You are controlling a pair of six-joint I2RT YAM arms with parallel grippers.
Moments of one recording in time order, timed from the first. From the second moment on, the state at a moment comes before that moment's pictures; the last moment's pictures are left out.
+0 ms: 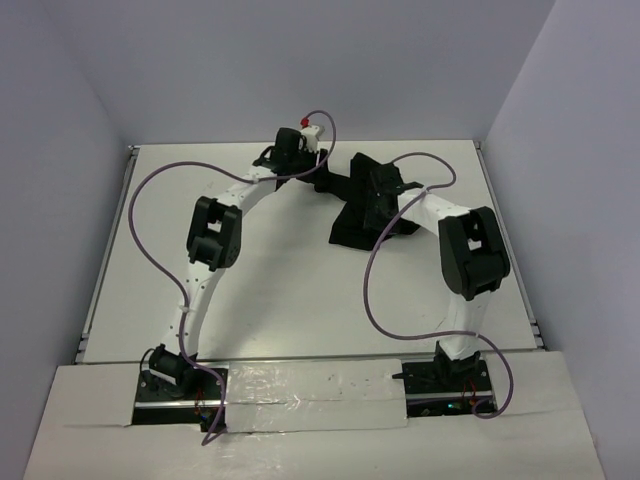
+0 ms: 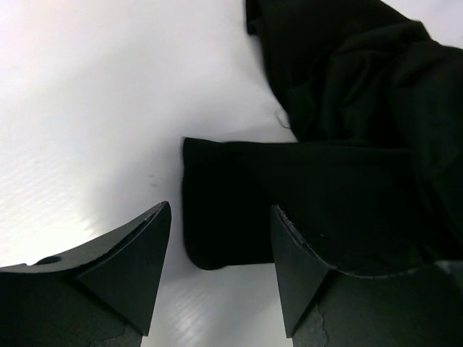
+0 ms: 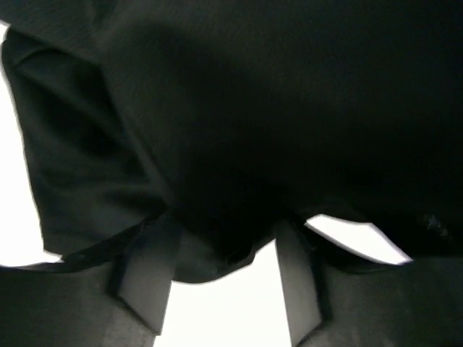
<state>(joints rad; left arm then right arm) -0.46 2.60 2.24 -0.22 0.31 -0.13 0.30 1.89 1.28 -0.49 0.11 0.47</state>
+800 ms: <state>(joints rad) -0.30 2.53 2.21 -0.29 0.42 -0.30 0.05 1.61 1.38 -0.56 -0.07 0.37</state>
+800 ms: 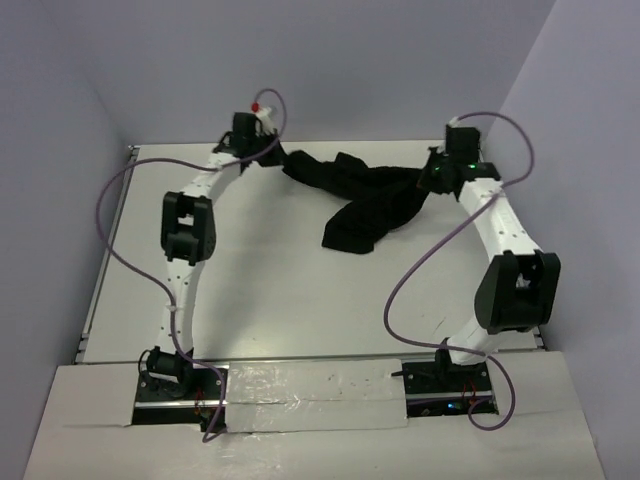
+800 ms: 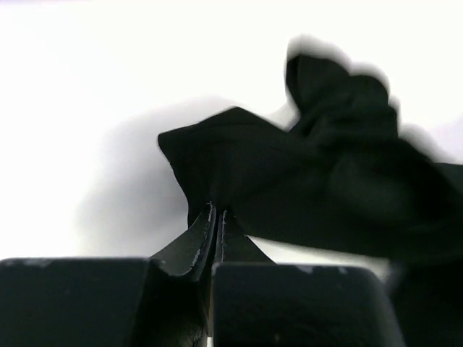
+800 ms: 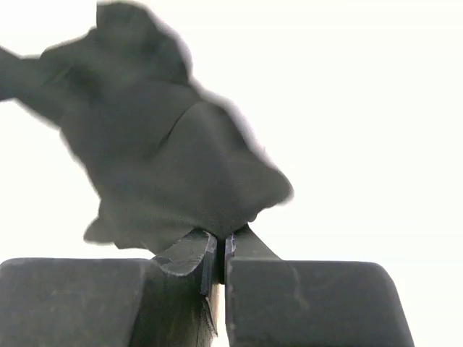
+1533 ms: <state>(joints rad) 0.08 1.81 2.31 -0.51 0.47 -0.09 -0.04 1.43 1.76 -0.67 -0.51 0.27</state>
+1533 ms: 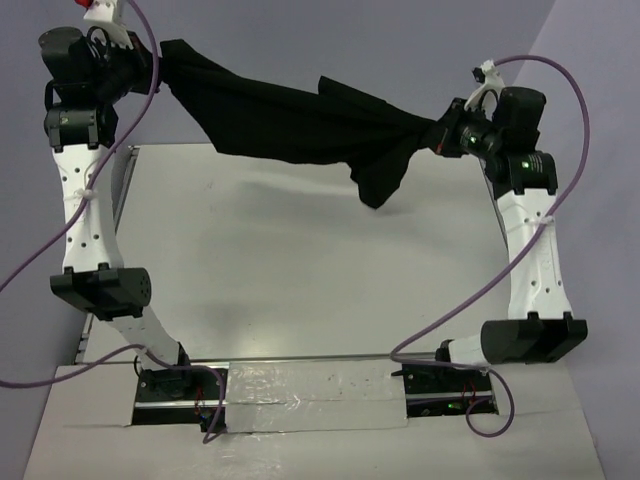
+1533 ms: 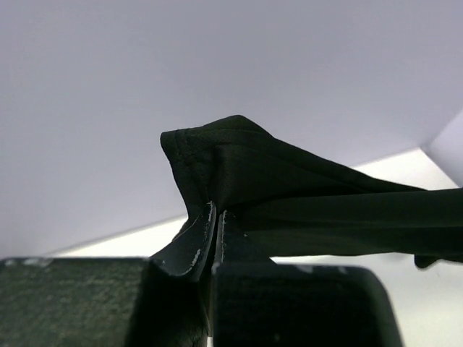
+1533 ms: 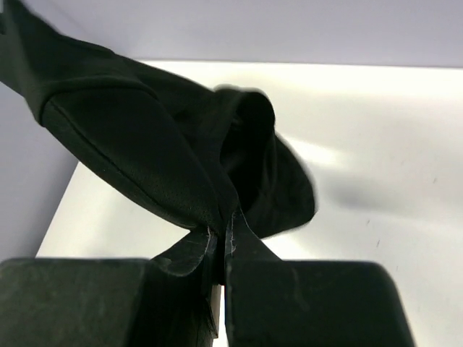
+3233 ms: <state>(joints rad) -0.01 1.56 1.09 -0.56 0.51 0.45 0.37 1.64 1.35 -0.37 0.01 0.43</state>
